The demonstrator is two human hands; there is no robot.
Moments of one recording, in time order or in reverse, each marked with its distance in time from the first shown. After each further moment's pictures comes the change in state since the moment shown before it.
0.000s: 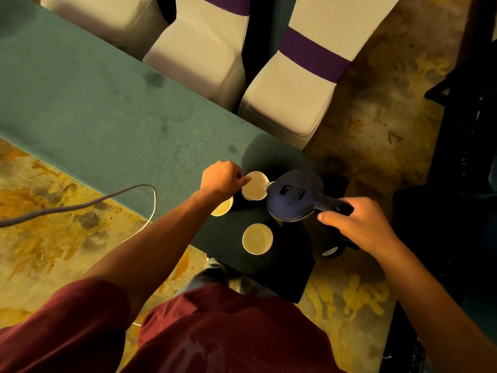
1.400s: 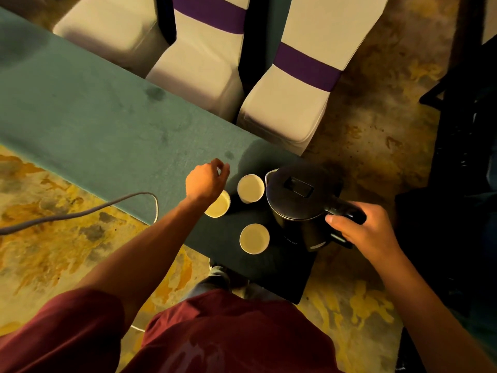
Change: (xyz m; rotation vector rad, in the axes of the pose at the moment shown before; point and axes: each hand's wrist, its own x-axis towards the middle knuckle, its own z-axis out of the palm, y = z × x) left_hand -0.019 -0.013 -0.011 -0.127 0.265 -0.119; right_hand -0.040 0.003 -0.010 0.290 0.123 -0.149
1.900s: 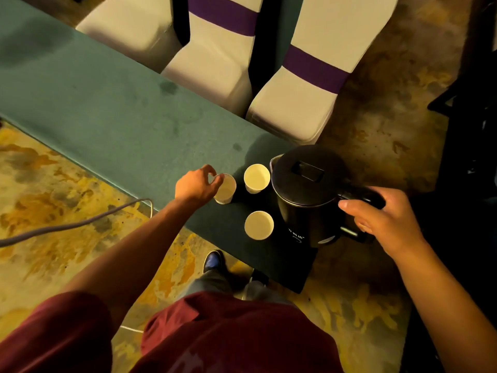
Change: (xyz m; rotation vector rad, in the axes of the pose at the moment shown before) left_hand -0.041 -0.050 -0.008 0.088 -0.098 -0.037; right_hand -0.021 -0.017 -0.014 0.157 -0.050 -0.029
